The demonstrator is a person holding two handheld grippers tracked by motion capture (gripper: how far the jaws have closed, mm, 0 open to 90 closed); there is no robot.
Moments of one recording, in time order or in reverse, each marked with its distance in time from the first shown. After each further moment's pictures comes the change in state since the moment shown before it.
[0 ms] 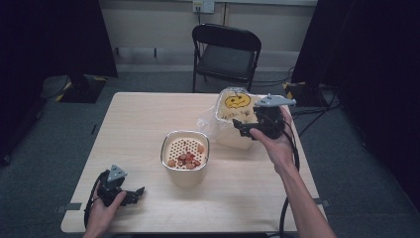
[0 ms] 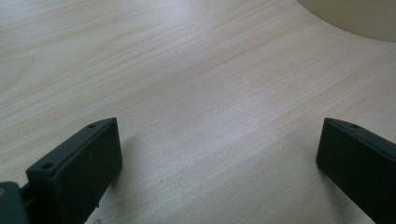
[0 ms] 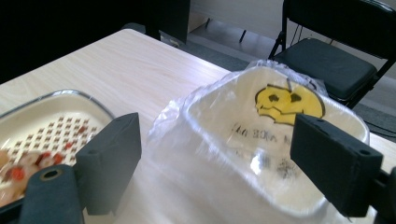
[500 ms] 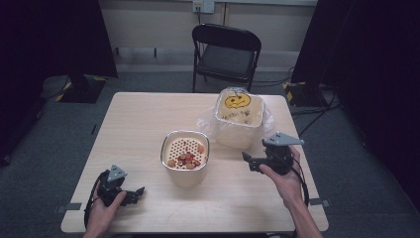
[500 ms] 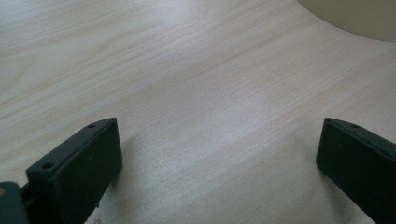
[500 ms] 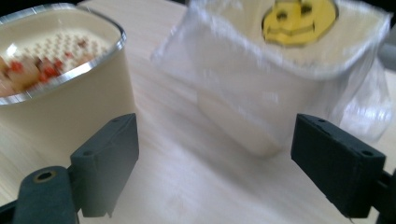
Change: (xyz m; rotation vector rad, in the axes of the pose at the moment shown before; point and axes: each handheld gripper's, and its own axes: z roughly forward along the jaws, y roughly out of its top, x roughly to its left) left arm 0.000 0.000 0.000 0.000 0.000 0.000; right arm 0.009 -0.094 -0.018 0.061 -0.007 0.035
